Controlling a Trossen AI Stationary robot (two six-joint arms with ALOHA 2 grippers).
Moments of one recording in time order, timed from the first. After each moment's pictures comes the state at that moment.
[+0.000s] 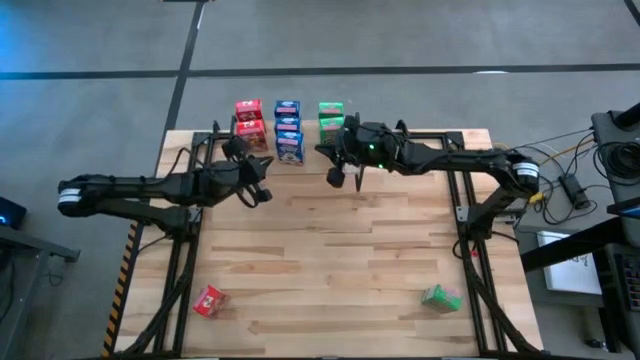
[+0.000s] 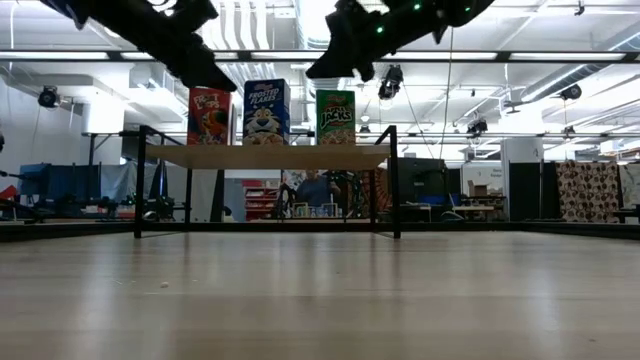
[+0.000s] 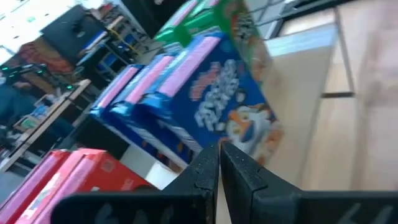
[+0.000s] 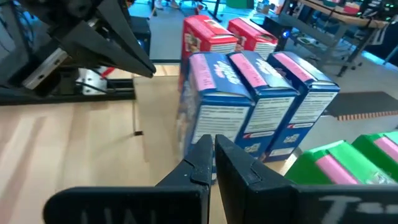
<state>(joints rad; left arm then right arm) 0.13 0.96 0.67 -0.06 -0.66 0.38 -0.29 1.60 1.25 0.09 0.04 -0.17</state>
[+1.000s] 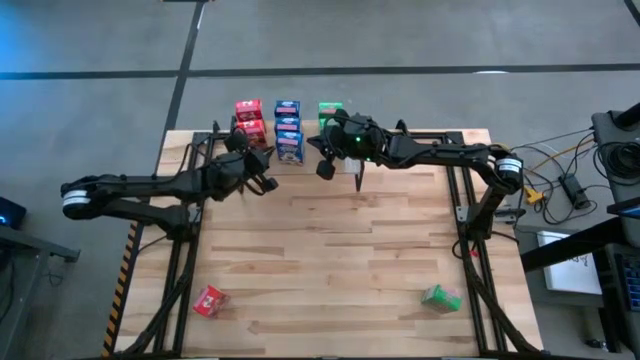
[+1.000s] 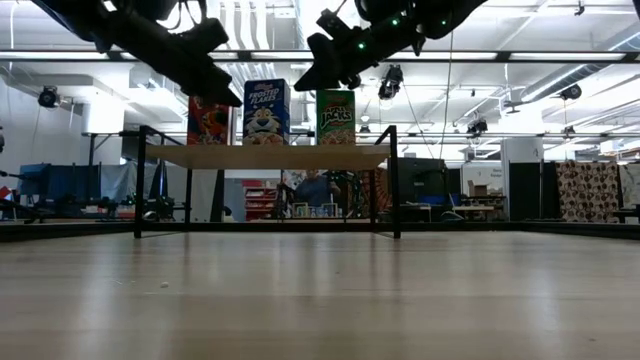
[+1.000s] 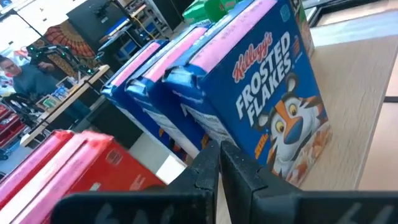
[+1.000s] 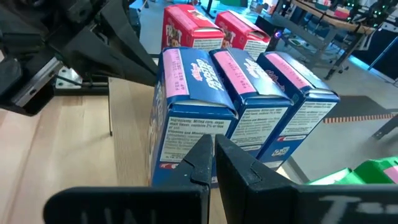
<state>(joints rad) 0.24 1.04 0.62 0.13 -0.64 0.38 -0.33 1.72 1.36 0.09 0.04 -0.24</state>
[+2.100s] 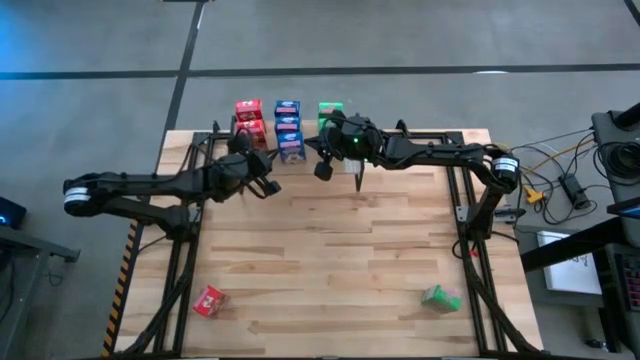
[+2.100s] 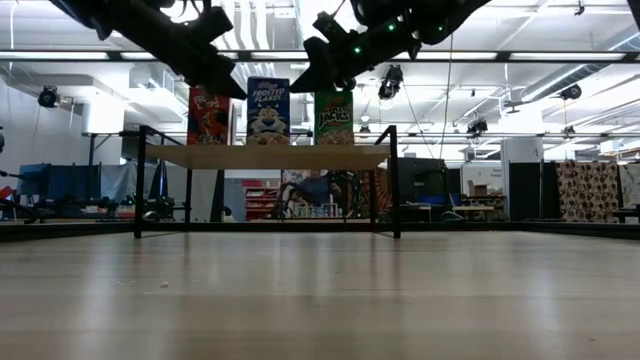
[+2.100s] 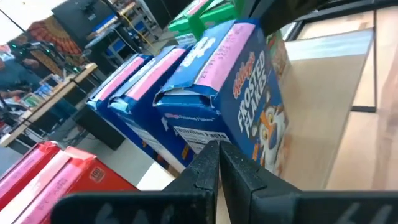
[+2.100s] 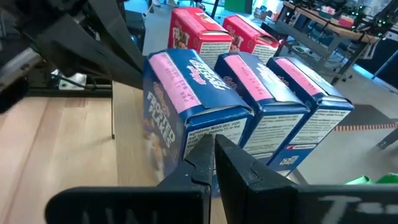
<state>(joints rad) 0.19 1.06 0.68 0.05 -0.65 0.32 -0.33 1.75 1.35 0.14 0.02 -0.26</state>
